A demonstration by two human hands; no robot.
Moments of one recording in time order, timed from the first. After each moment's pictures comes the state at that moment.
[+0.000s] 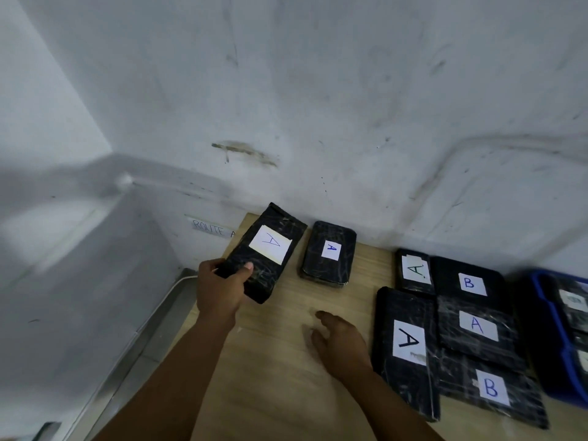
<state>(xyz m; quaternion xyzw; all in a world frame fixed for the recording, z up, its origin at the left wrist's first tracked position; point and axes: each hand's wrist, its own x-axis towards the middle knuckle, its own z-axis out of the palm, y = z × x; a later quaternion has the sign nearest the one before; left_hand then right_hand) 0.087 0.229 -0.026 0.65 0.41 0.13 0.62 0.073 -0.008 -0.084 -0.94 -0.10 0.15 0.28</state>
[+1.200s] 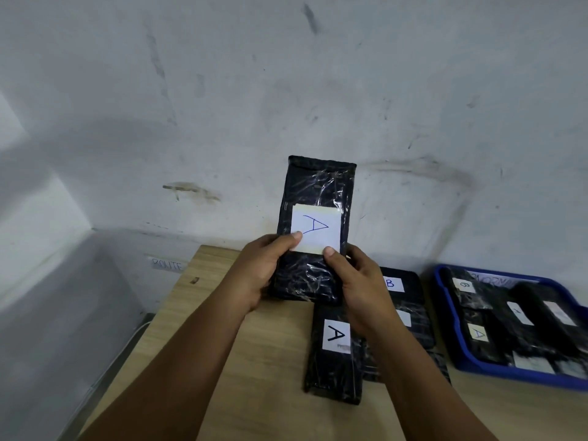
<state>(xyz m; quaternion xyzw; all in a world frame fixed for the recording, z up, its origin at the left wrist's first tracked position) 0.075 0.054 0.137 0.64 0.10 -0.06 0.76 0.069 -0.121 0.115 -0.61 0.01 0.06 0.79</state>
